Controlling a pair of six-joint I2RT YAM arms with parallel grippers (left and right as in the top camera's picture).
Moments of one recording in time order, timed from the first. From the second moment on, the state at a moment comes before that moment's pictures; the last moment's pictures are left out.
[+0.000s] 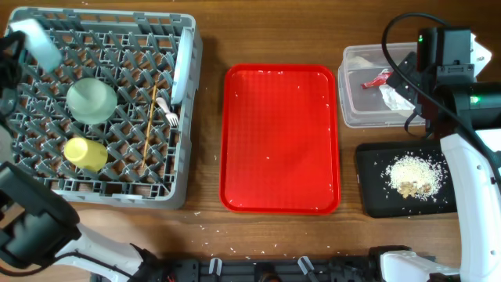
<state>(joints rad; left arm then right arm) 0.75 1.90 1.40 0.28 1.07 -0.95 0.06 1.38 1.54 -1.16 0.45 0.66</state>
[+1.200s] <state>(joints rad) 0.45 2.13 1.41 0.52 0.99 -1.03 0.06 1.38 1.54 -1.17 0.45 0.66</state>
